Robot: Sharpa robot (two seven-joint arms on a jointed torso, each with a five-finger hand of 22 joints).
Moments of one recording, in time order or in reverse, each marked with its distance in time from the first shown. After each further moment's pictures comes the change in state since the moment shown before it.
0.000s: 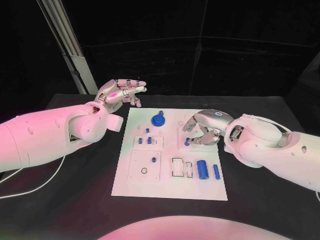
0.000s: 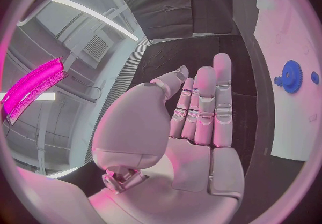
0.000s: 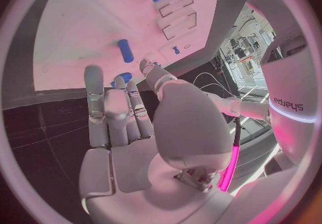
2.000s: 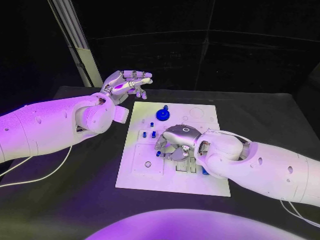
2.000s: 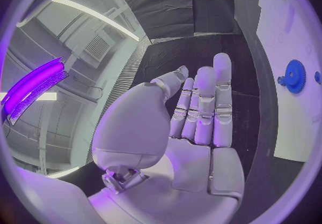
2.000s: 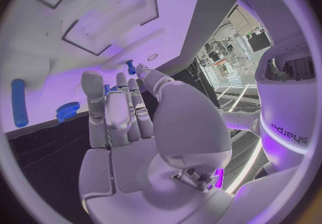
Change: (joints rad) left arm 0.000 0.009 0.011 -0.008 0.000 -0.003 0.006; left_hand 0.000 0.000 -0.003 0.003 0.000 0.000 0.000 -0.004 0.000 0.004 0.004 0.000 0.001 0.004 0.004 0.000 0.002 0.000 0.000 0.000 0.000 0.001; right arm -0.078 0.249 -0.052 -0.085 -0.055 0.001 0.083; right_hand -0.004 0.031 0.090 -0.009 0.008 0.058 -0.007 0.000 0.000 0.105 -0.018 0.003 0.002 0.004 -0.011 0.043 0.096 0.000 0.061 -0.014 0.066 0.116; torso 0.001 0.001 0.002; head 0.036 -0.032
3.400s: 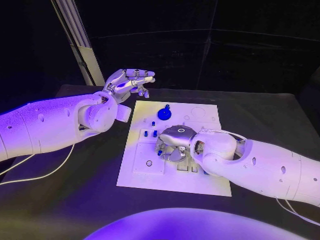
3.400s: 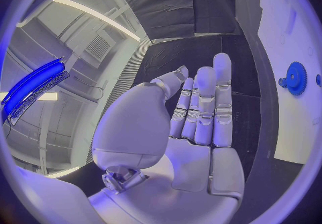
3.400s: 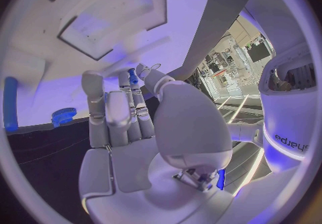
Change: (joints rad) left arm 0.000 -0.001 0.001 0.008 0.000 -0.004 0.006; left_hand 0.000 0.000 0.003 0.003 0.000 0.004 -0.004 0.000 0.000 0.004 -0.004 -0.004 0.001 0.000 0.000 0.000 0.002 0.000 0.000 0.000 0.004 0.002; right arm 0.004 0.047 0.001 -0.036 -0.084 0.087 -0.019; right_hand -0.013 -0.013 0.014 -0.004 -0.009 0.030 -0.002 0.000 0.000 -0.005 0.005 -0.009 -0.002 0.000 0.000 -0.020 -0.005 0.000 0.002 -0.002 0.000 -0.008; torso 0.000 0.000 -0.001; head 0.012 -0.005
